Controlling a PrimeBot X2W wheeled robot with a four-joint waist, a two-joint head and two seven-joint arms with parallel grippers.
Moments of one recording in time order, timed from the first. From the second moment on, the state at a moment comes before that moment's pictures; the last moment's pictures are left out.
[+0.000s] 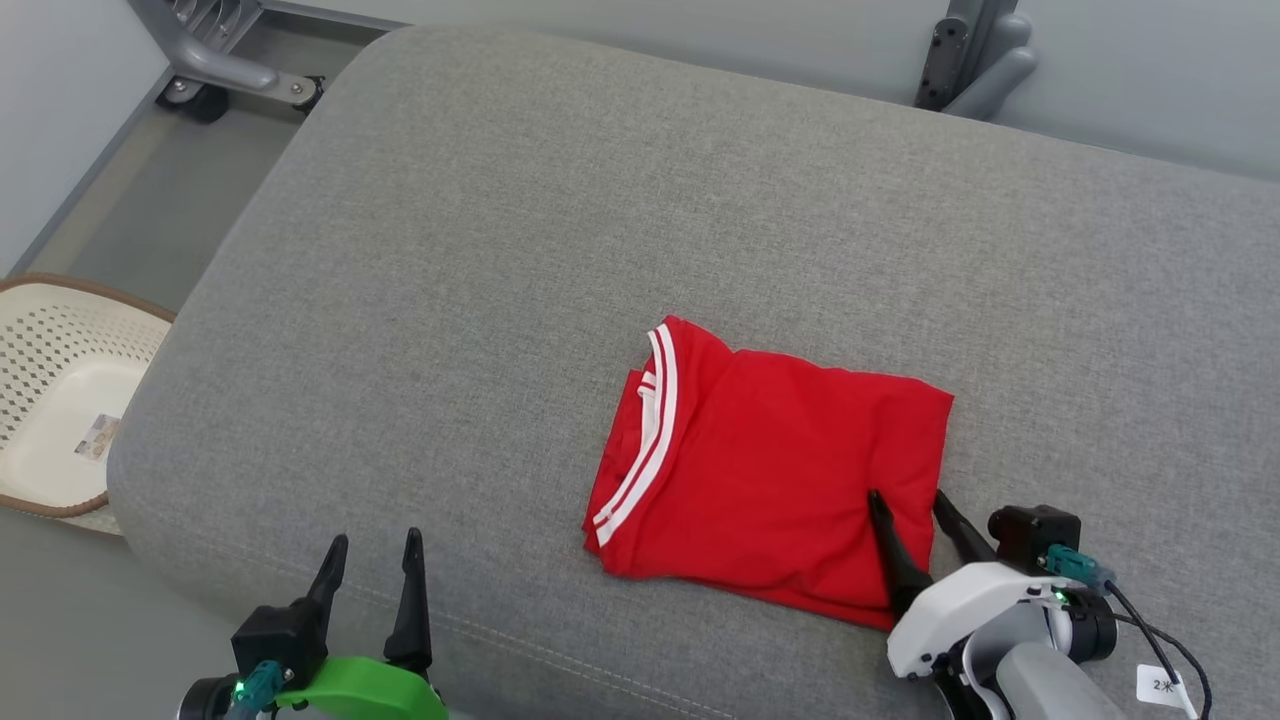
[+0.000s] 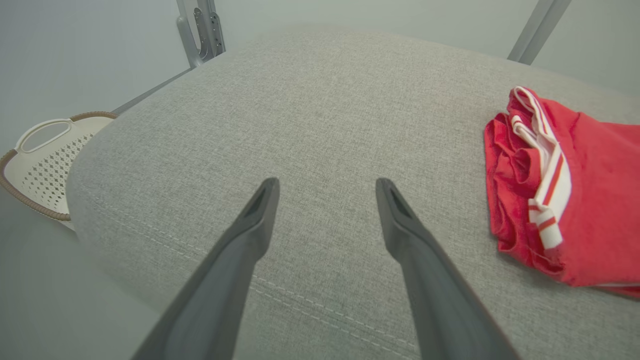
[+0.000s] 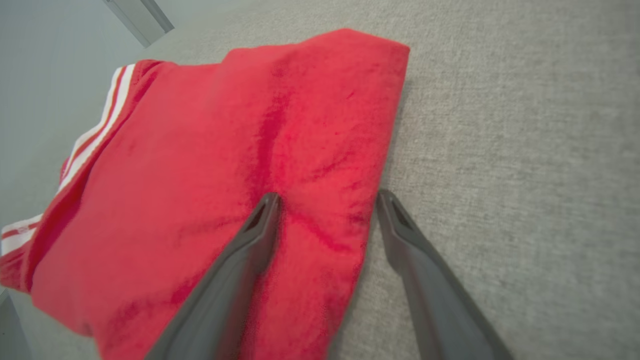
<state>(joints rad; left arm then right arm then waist) -0.04 0.05 -0.09 0.40 -0.24 -0.07 -0.26 -0.26 -0.05 0.20 0.71 0.39 0.13 -0.27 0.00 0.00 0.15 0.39</state>
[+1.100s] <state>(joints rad) -0.04 0.05 -0.09 0.40 -0.19 -0.11 -0.26 -0.21 -0.05 0.20 0.64 0.44 0.13 -0.26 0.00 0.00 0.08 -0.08</state>
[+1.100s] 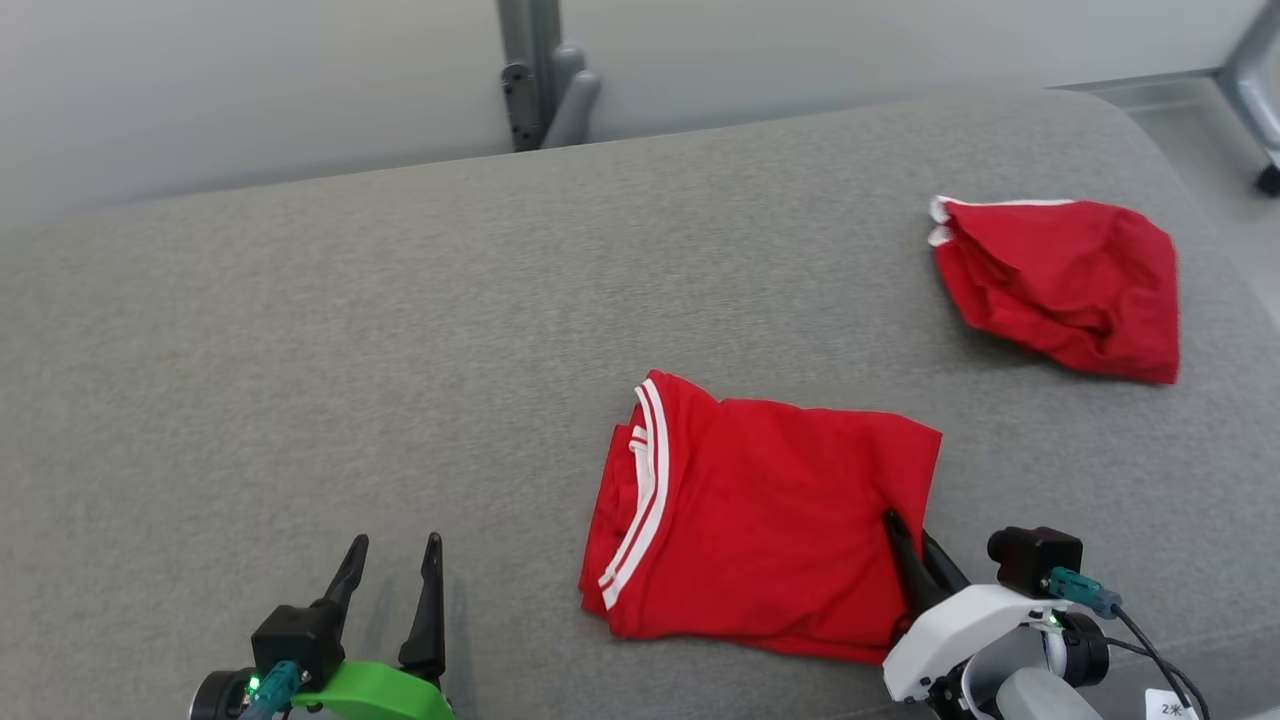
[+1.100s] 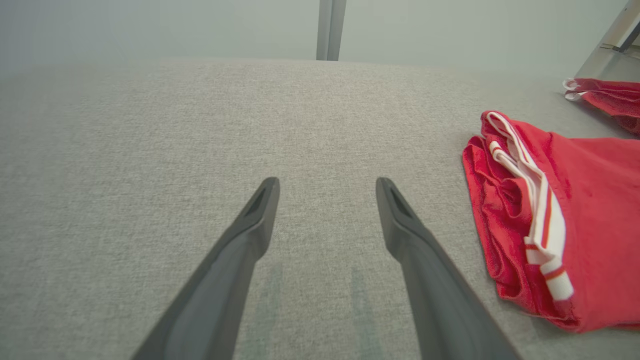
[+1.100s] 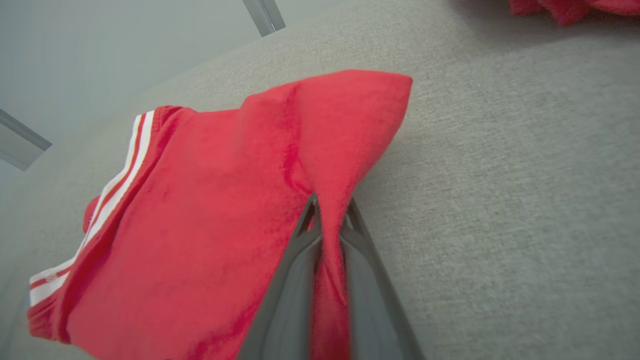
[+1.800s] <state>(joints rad) -0.13 0.05 -0.18 0.42 -0.17 -0.11 -0.26 -0.31 -0.11 0.26 0.58 0.43 0.13 -0.26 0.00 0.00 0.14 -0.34</state>
